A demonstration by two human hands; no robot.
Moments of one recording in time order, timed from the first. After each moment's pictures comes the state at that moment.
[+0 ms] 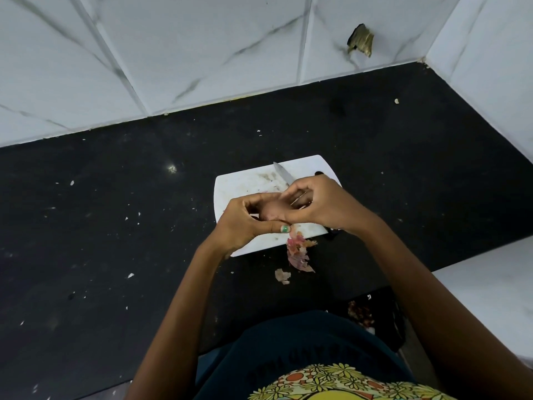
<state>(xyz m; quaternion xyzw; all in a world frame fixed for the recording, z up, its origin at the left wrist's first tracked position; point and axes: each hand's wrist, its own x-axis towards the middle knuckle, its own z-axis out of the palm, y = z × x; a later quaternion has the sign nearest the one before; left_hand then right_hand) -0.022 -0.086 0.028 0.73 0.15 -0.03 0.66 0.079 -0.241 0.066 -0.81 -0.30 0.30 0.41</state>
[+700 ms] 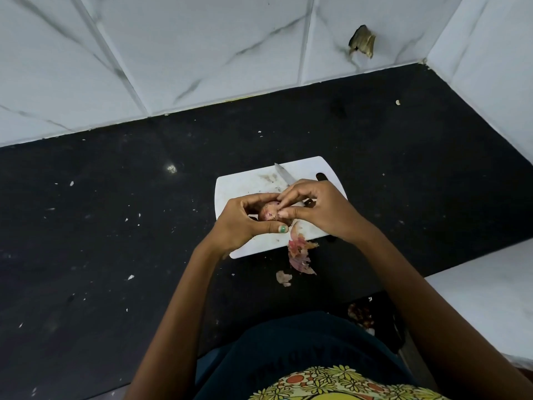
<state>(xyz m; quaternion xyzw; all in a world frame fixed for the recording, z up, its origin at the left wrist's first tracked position) -0.023 -0.080 0.029 0.74 0.14 -0.03 0.66 0.078 -0.240 0.048 -0.77 -0.34 0.25 0.48</state>
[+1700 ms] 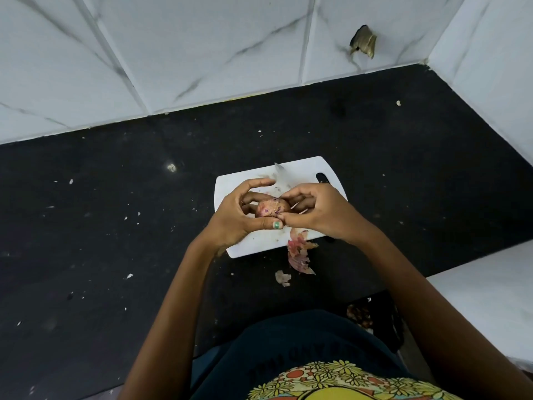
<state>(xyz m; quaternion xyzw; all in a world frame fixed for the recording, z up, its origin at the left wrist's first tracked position) -0.023 -0.075 0.036 0.72 0.13 -0.02 0.68 0.071 -0.243 0.056 -0.78 -0.28 0.30 0.46</state>
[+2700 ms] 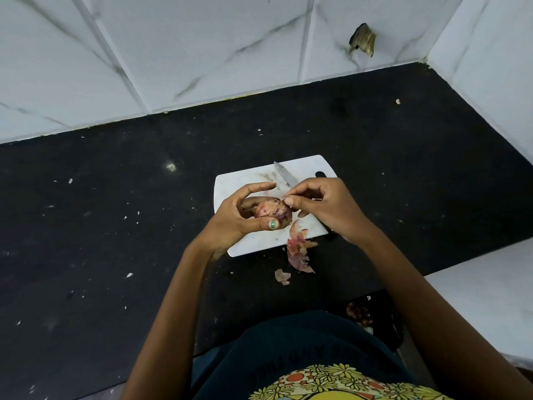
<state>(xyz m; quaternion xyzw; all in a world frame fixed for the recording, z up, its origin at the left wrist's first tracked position) -0.030 -0.074 0.033 0.67 0.15 -0.06 0.72 0.078 -0.245 0.044 -0.77 -0.27 0.23 0.53</state>
